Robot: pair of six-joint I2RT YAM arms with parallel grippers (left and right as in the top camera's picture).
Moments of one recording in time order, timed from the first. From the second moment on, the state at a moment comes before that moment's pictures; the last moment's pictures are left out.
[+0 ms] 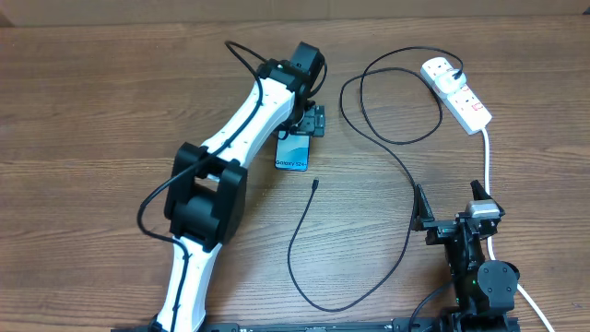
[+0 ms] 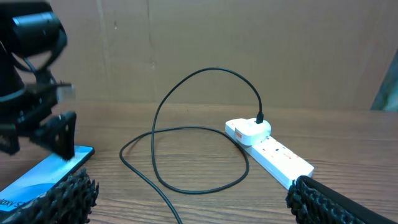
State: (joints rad) left arm -0.48 2.31 1.96 -1.06 -0.06 -0.43; right arm 0.03 0.01 0.02 -0.03 -0.04 -0.01
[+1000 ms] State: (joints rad) left arm -0.48 2.38 1.96 -1.06 -0.06 -0.43; right arm 0.03 0.01 0.02 -0.04 -0.04 -0.01
